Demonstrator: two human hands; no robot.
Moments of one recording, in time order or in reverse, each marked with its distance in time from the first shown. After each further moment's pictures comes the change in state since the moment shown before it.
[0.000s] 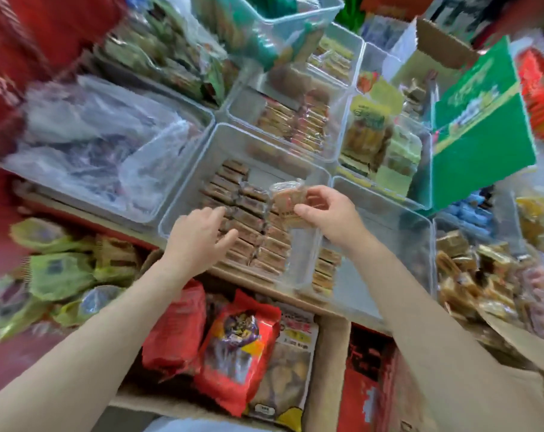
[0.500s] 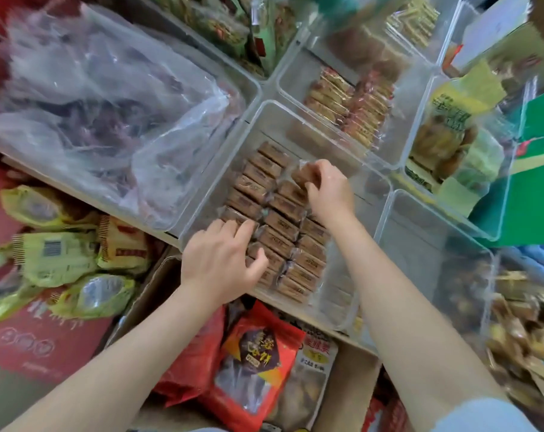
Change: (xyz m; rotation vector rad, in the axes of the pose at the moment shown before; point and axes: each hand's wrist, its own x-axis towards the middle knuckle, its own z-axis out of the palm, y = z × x) left_hand 0.008 -0.013 0.030 0.108 0.151 -0.049; right_hand 0.153 0.036 0.093 -0.598 0.089 -0.020
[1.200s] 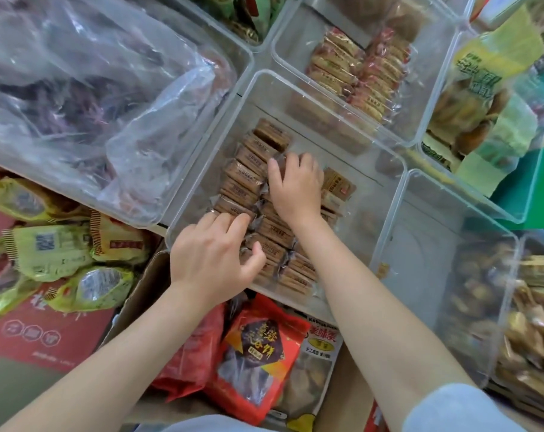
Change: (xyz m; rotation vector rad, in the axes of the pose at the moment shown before) left_hand 0.000 0.000 -0.001 -0.010 0.055 0.012; right_hand -0.009 -0.018 0.067 -0.041 0.076 -0.074
